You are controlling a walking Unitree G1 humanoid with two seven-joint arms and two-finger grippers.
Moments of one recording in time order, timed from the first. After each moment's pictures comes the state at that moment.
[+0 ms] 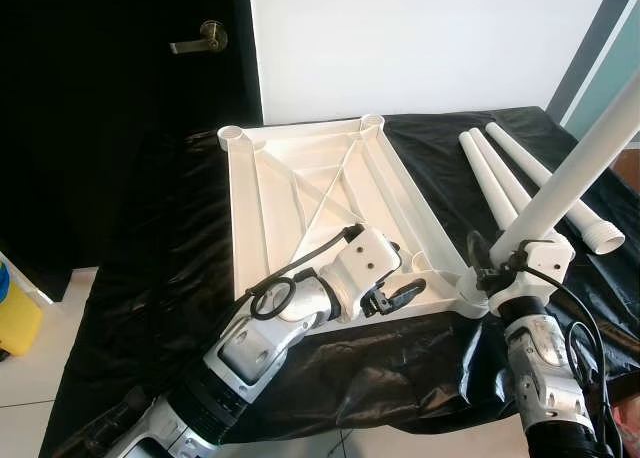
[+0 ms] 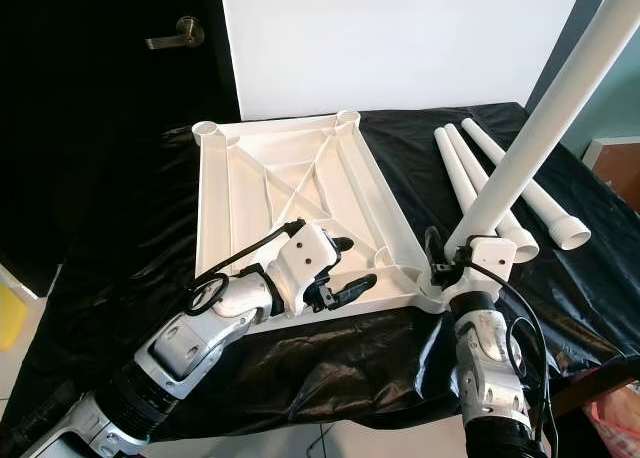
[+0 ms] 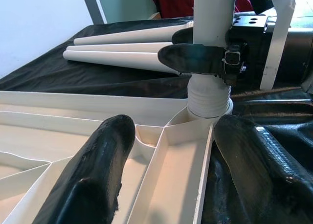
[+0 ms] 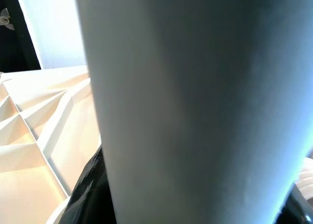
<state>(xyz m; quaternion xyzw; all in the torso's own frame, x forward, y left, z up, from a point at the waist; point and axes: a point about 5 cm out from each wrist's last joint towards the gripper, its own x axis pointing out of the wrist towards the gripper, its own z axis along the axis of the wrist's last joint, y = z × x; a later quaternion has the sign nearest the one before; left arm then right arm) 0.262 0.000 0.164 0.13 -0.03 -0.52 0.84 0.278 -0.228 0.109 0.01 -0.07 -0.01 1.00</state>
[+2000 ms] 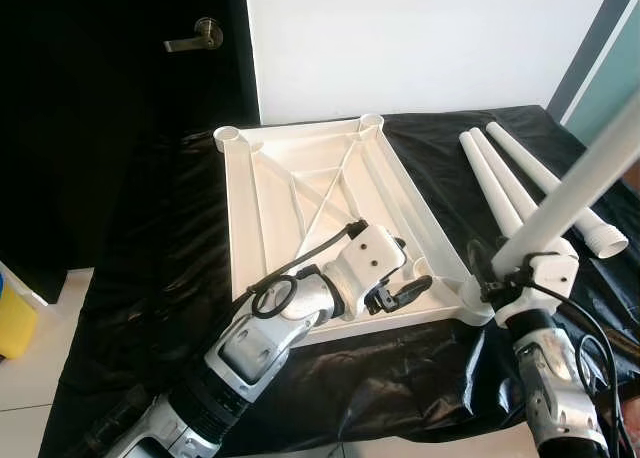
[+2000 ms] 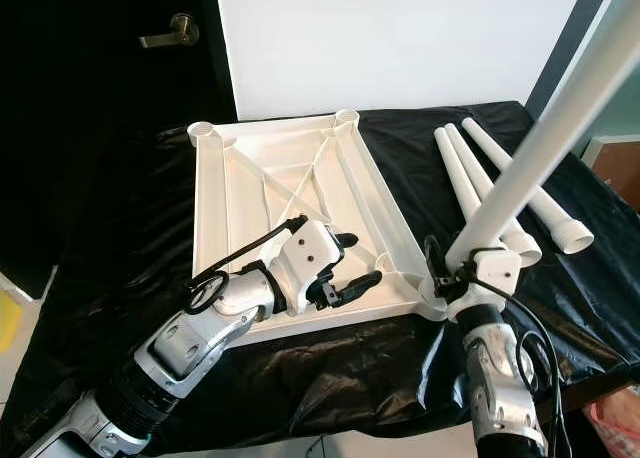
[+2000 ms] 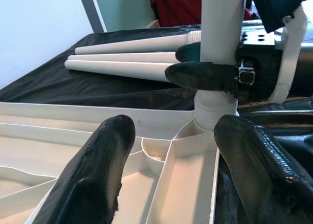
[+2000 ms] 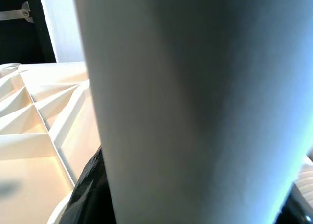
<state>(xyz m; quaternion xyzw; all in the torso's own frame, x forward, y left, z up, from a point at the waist) 0.259 -0.003 0.172 0.13 -0.04 -0.52 0.84 0.267 -0.233 0.103 -0.01 -0.05 0.04 1.00</state>
